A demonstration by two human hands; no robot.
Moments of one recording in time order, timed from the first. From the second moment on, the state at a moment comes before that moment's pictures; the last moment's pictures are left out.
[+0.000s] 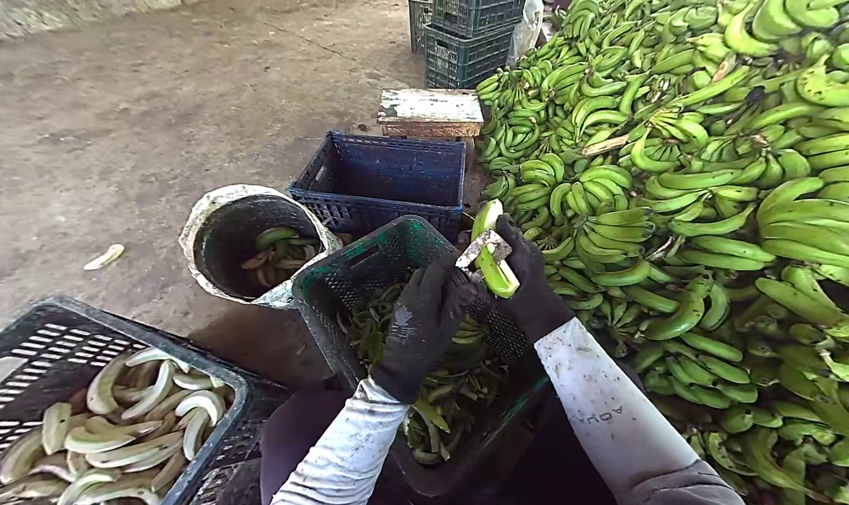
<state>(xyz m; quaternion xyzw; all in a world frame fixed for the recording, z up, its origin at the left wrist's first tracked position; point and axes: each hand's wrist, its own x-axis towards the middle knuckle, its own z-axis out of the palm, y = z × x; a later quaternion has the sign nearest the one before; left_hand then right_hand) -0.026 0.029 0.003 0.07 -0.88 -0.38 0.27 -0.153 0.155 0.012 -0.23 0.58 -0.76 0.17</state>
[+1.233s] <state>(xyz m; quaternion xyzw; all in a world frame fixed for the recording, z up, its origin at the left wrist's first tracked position) -0.036 0.005 -0.020 0.04 -0.90 -0.32 0.29 -0.163 0.139 0.005 -0.04 0.31 -0.89 0.32</state>
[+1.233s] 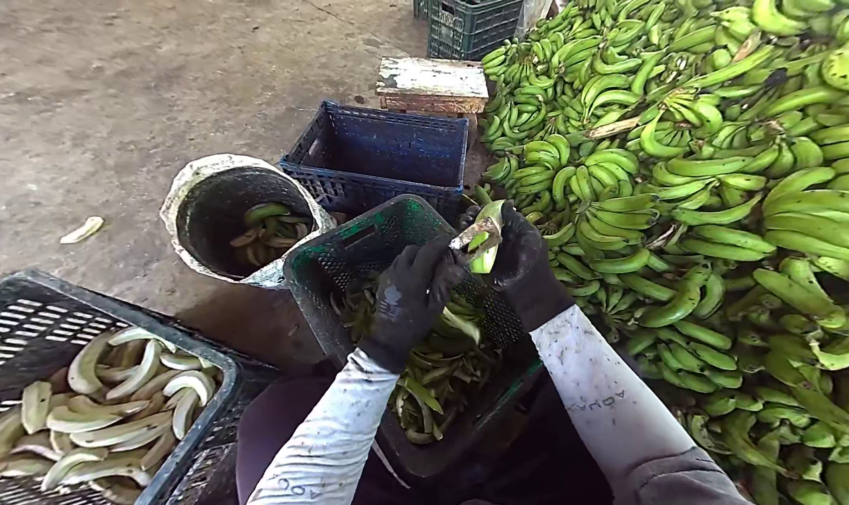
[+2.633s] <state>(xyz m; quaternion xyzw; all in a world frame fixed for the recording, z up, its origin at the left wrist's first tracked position) -0.033 0.002 -0.023 0.16 -0.87 -0.43 0.18 -0.144 0.141 -0.003 -0.08 0.51 -0.77 0.38</state>
